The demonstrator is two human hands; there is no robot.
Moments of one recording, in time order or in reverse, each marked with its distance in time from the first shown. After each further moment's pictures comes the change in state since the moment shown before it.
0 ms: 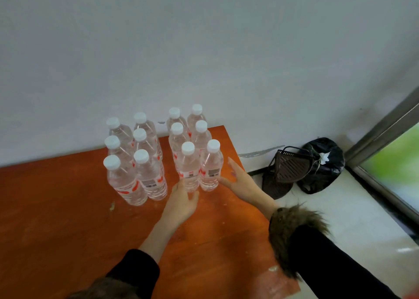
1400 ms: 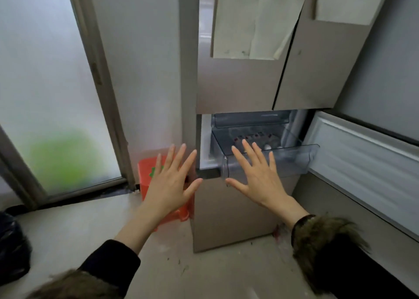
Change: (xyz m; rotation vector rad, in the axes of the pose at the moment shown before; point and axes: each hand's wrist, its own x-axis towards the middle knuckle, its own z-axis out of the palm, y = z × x) left_hand -0.557 0.452 0.483 0.388 -0.435 1.842; right_hand -0.879 0.278 -0.255 -0.779 1.085 1.147
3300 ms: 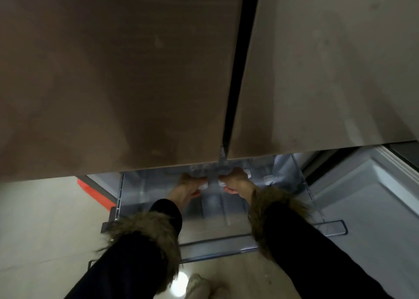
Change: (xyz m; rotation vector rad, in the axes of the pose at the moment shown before) left_hand 0.424 0.145 0.354 -1.262 -0.478 -1.238; right_hand 0.347 0.318 0.273 0.988 -0.795 0.734
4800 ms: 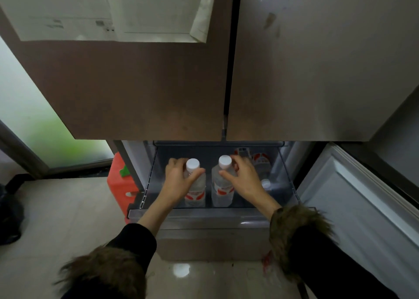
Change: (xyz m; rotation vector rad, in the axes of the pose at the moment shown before) left_hand -0.159 -0.008 -0.054 0.493 0.347 0.703; right_hand -0.145 0.009 -0.018 -0.217 0.231 -0.710
